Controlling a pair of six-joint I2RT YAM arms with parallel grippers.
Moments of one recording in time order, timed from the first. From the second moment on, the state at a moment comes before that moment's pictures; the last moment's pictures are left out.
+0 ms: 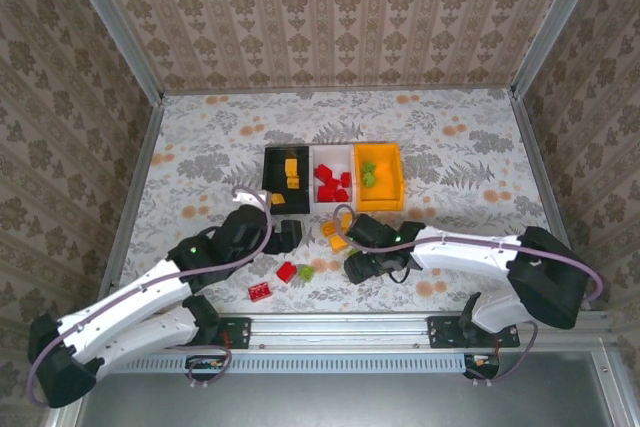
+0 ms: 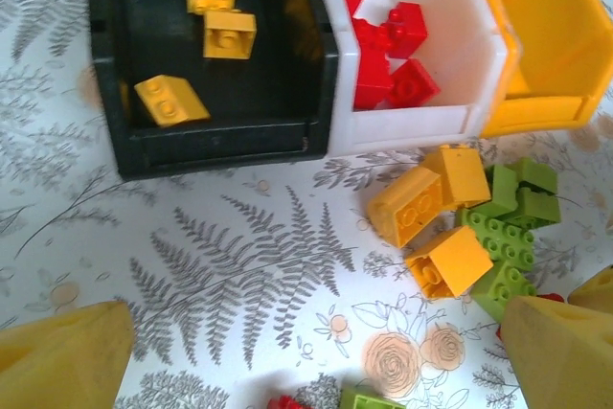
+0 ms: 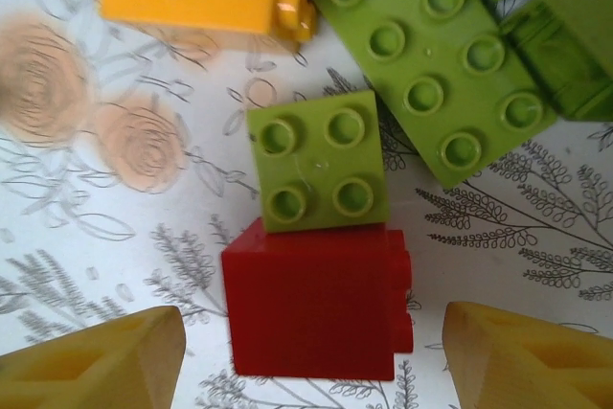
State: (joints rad) left arm -0.92 0.78 0.60 -0.55 -0.26 -0.68; right arm 0.94 1.43 0.73 -0.55 0.04 0.52
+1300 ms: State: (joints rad) left arm -0.82 0.67 0.56 -0.77 -0.24 -0.80; right arm 0.69 1.91 1.52 -0.64 0.08 0.48
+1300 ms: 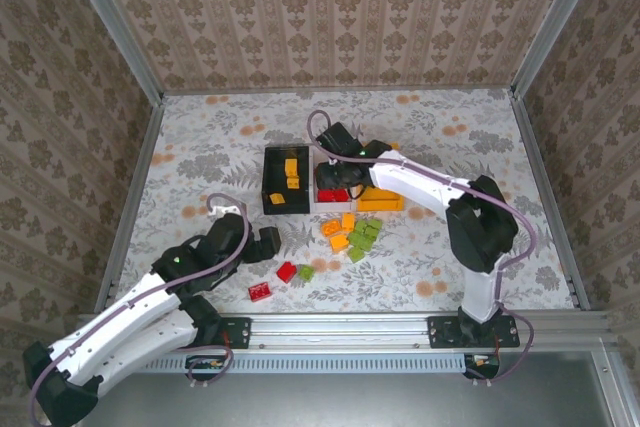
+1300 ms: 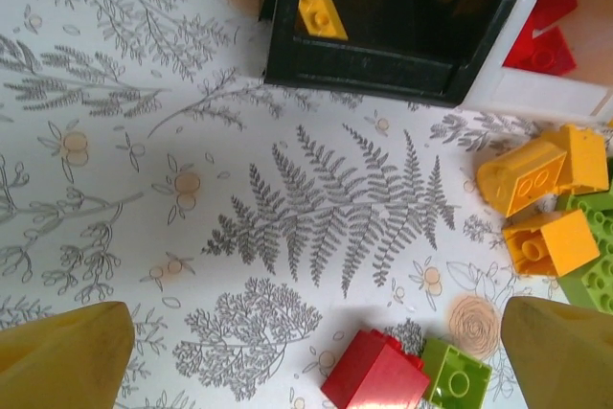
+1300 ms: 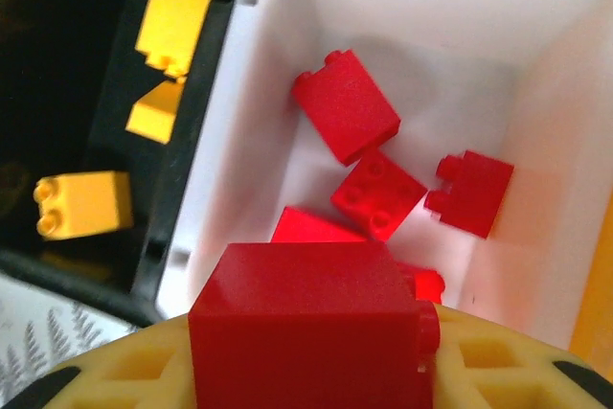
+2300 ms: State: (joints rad) left arm -1.03 0.91 0.44 -0.85 -0.07 -1.01; right arm 0.68 1.63 1.24 -0.55 0.08 0.48
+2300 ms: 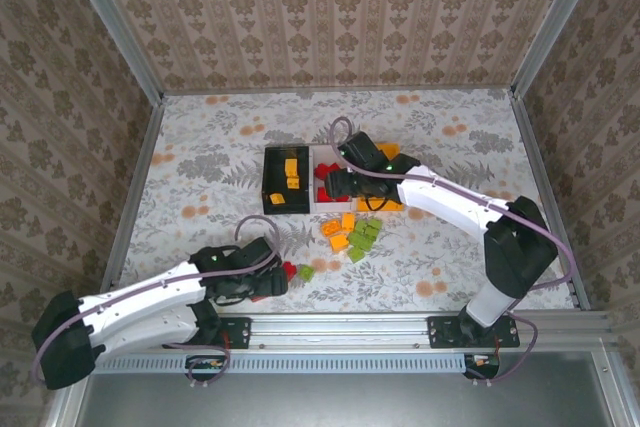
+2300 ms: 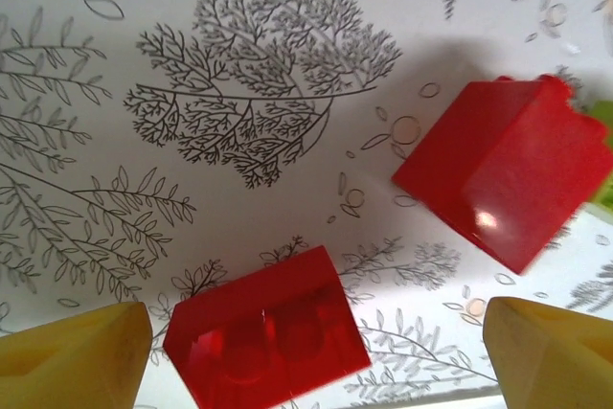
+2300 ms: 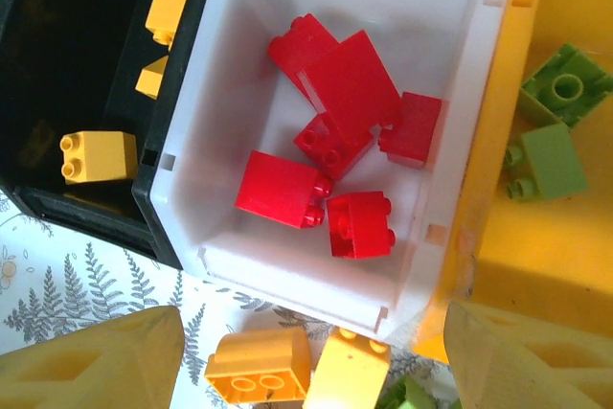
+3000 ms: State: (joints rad) left arm -1.03 0.97 0.59 -0.88 -0.10 -0.94; right arm 0.62 1.31 1.05 -0.53 0.11 0.52
